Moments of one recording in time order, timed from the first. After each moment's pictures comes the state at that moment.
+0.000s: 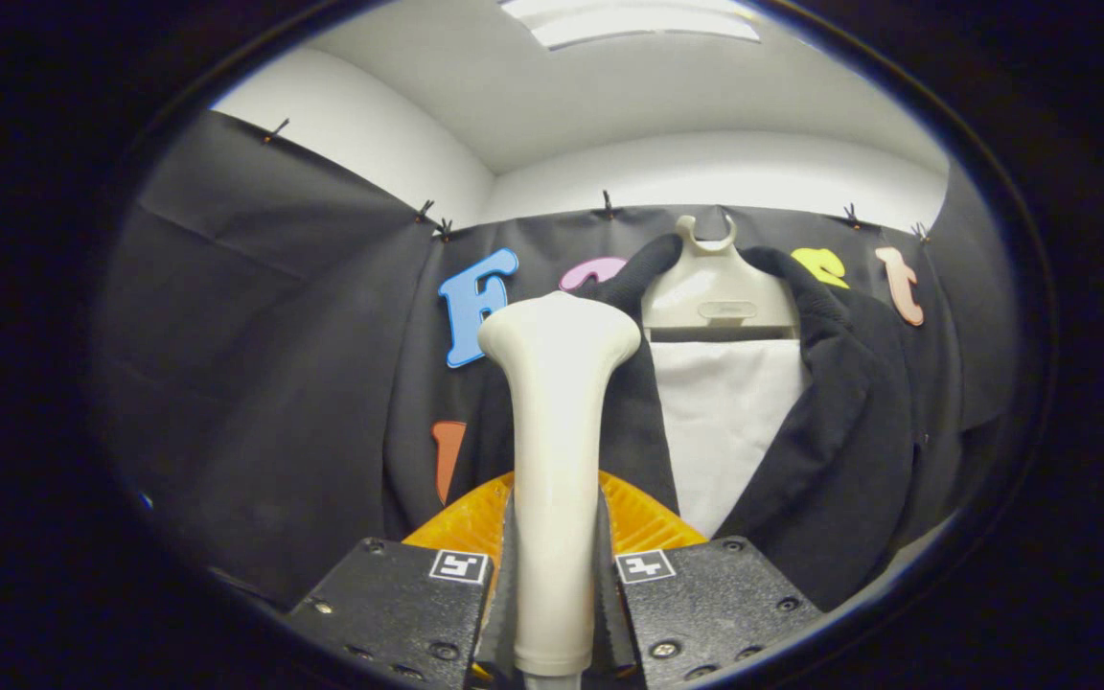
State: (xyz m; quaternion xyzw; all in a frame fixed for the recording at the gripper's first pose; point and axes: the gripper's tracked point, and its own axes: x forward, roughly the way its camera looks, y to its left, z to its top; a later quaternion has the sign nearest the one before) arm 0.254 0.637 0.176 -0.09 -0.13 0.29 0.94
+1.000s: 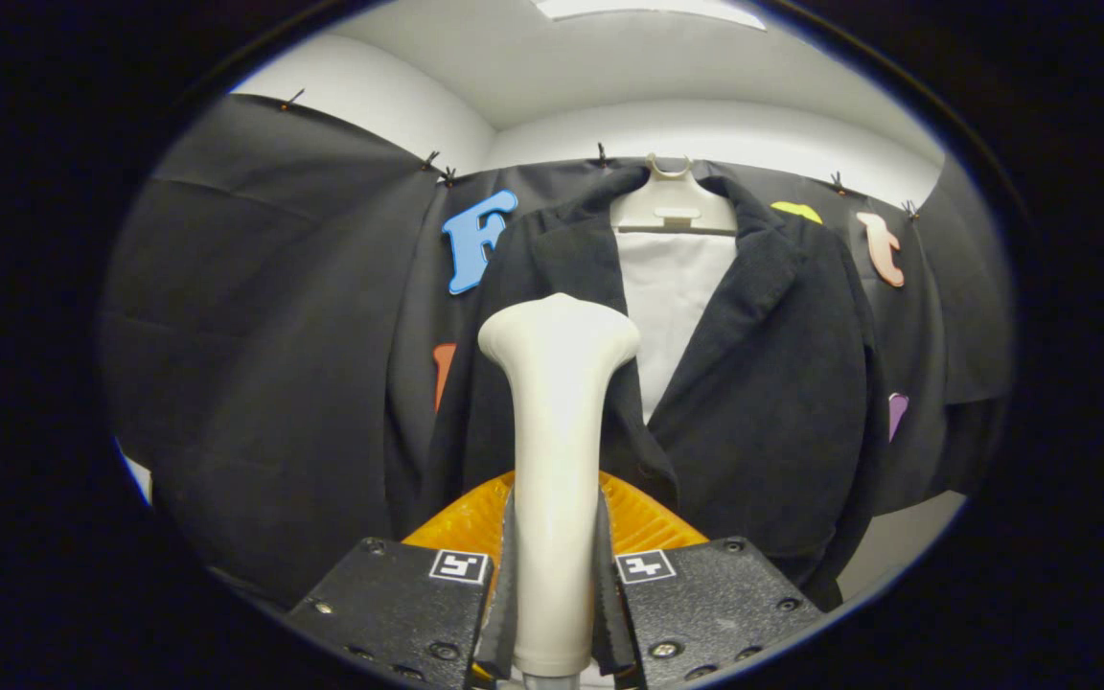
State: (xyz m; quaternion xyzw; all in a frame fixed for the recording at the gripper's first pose) arm 0.226 0.565 0.076 -0.13 -0.05 0.27 0.95
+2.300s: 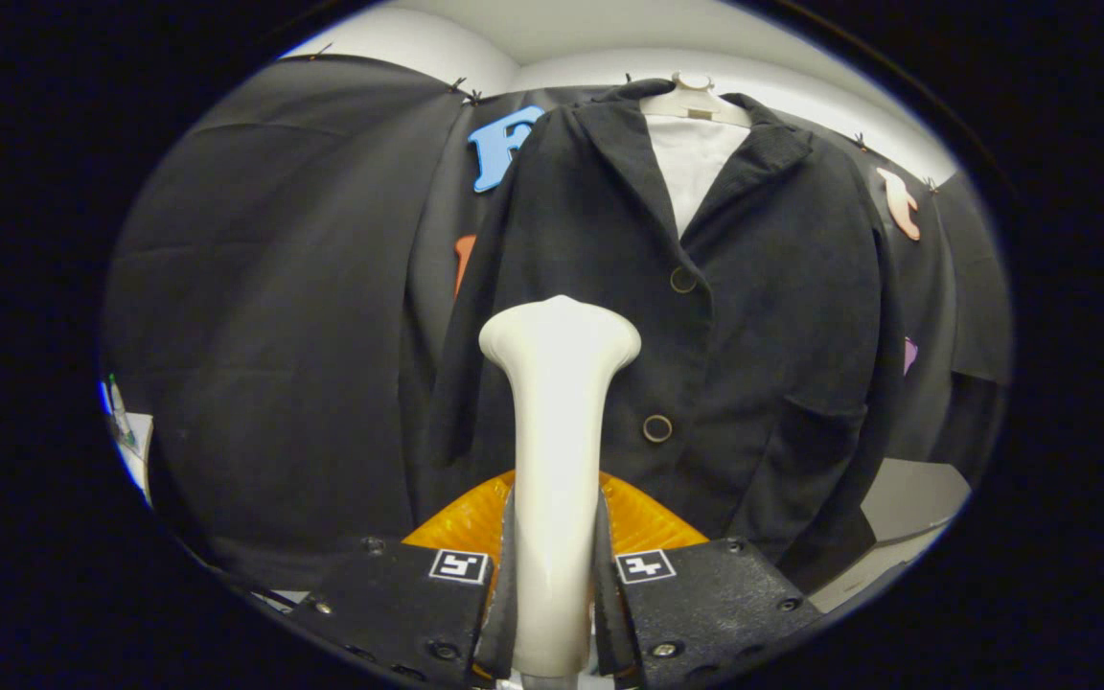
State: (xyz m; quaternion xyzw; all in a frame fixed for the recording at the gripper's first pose) arm 0.206 0.520 -0.054 -0.19 0.07 0.26 0.94
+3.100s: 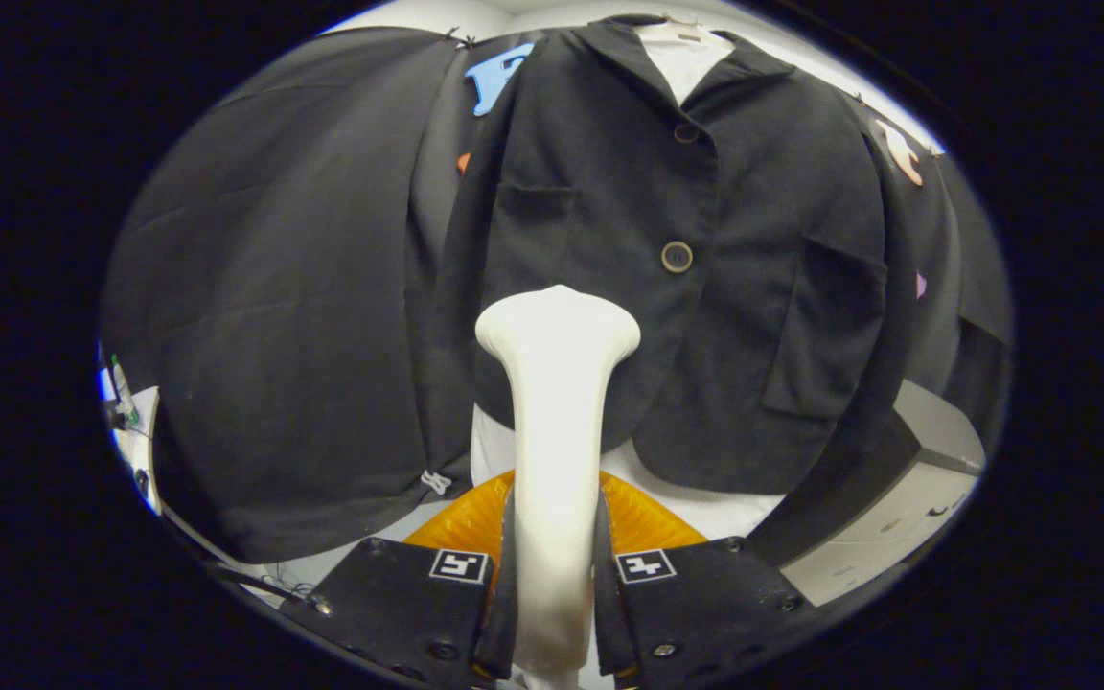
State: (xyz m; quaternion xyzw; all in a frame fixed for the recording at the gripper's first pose) arm 0.190 0.480 -0.158 -0.21 0.20 0.24 0.93
